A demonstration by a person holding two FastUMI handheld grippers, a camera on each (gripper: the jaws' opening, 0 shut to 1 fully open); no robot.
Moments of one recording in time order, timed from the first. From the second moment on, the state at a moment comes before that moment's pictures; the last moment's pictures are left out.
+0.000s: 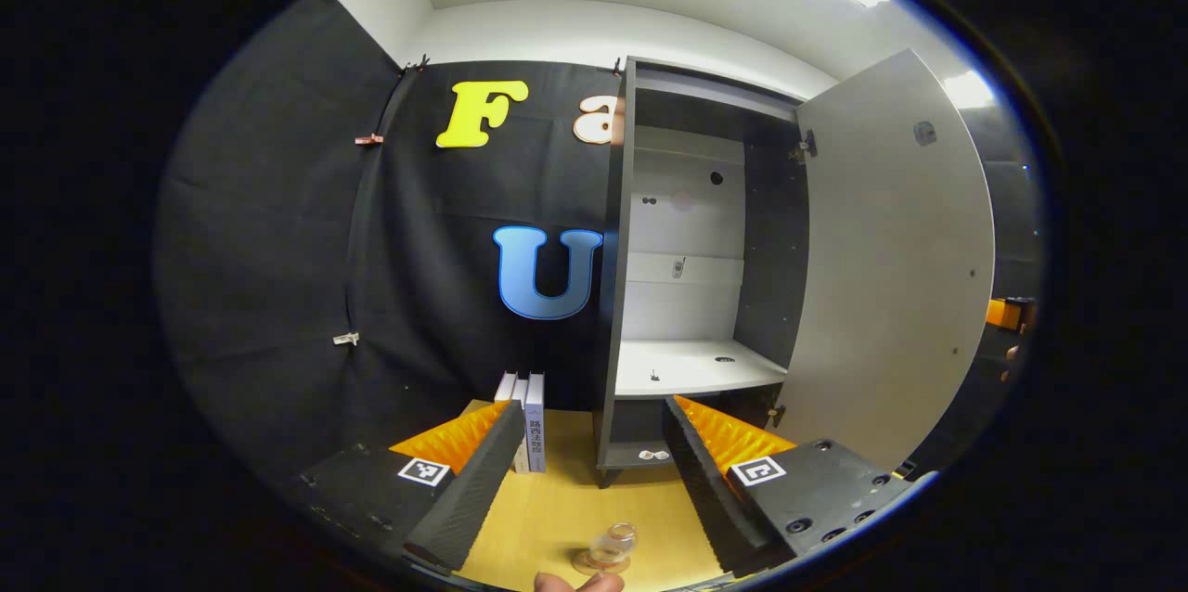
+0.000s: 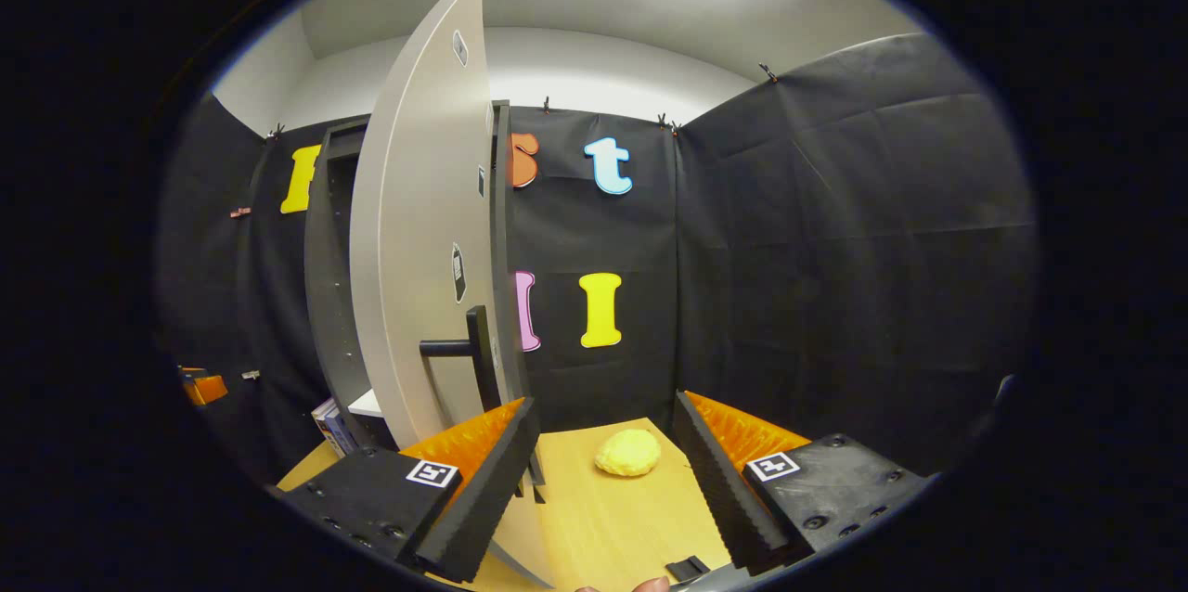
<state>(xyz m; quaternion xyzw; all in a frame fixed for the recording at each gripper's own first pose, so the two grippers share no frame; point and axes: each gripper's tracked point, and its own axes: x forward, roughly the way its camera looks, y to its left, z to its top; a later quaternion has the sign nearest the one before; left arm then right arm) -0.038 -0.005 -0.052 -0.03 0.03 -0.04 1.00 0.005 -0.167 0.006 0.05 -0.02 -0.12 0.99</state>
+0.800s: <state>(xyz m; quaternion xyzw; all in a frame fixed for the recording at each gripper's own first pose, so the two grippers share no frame) -0.046 0.003 -0.038 -0.04 0.02 -0.04 1.00 0.023 -0.039 -0.002 0.11 -0.01 -0.01 0.99</state>
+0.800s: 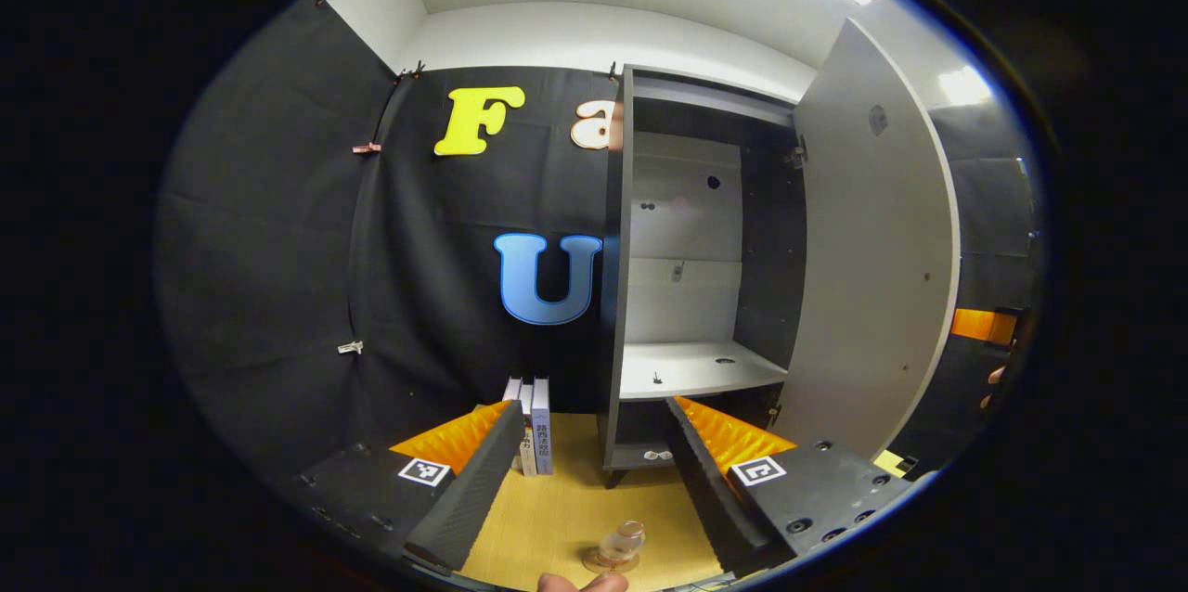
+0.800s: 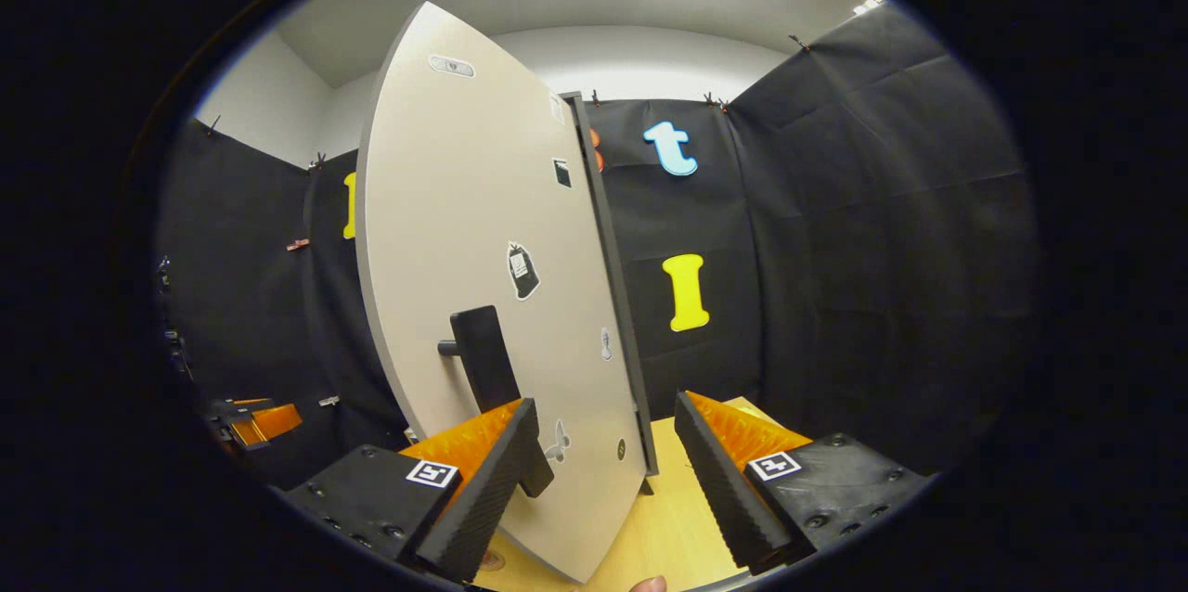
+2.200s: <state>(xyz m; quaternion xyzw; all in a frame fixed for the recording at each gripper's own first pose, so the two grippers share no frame) -0.047 -0.007 -0.031 -0.02 0.02 -0.04 1.00 0.042 0.022 -0.013 0.06 0.01 0.02 1.00</state>
